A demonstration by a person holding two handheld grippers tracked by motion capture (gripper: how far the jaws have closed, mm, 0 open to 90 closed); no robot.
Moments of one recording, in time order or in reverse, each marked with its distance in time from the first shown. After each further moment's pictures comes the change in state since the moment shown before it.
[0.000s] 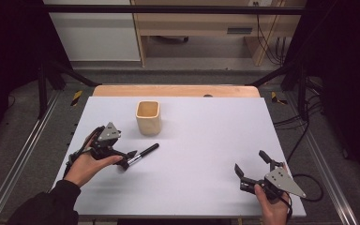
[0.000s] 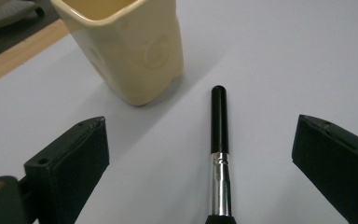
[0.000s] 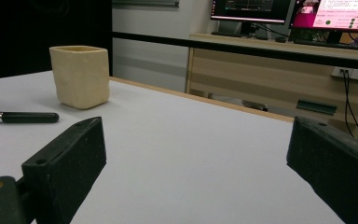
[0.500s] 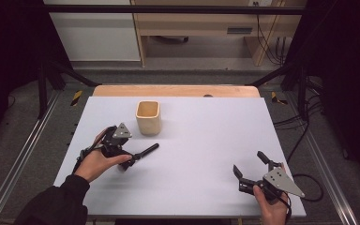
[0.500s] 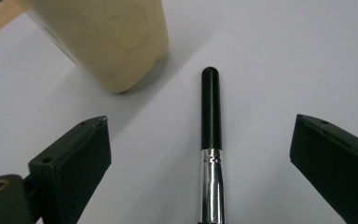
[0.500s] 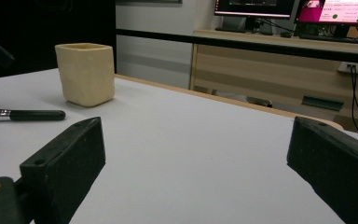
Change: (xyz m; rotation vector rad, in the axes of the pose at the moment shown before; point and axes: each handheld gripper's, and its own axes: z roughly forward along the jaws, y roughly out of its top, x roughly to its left) left arm -0.006 0.009 0.027 0.136 -0.021 0.015; right arm 0.004 0.001 0.000 0.016 0.016 0.007
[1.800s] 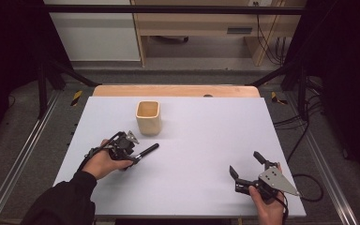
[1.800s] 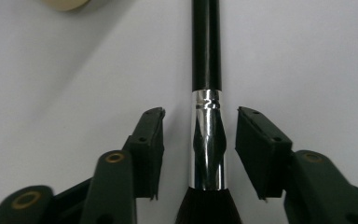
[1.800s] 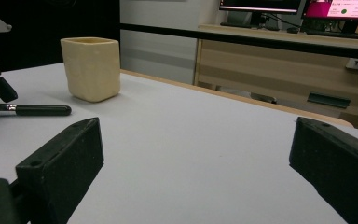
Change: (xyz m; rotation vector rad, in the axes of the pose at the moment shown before) left arm -0.001 -0.010 0.029 0.273 -0.063 0.012; right arm 0.007 -0.001 0.006 0.022 0.015 -0.002
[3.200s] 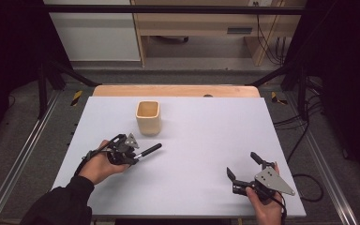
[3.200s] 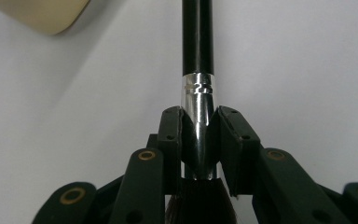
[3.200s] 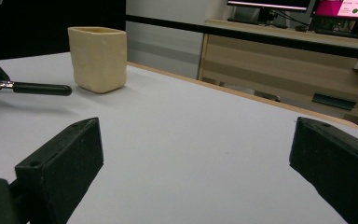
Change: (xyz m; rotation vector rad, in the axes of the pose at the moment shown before) left arm -0.016 0.000 -0.016 -0.021 -0.001 0.124; right arm 0.007 -0.001 0.003 0.022 0.023 -0.044
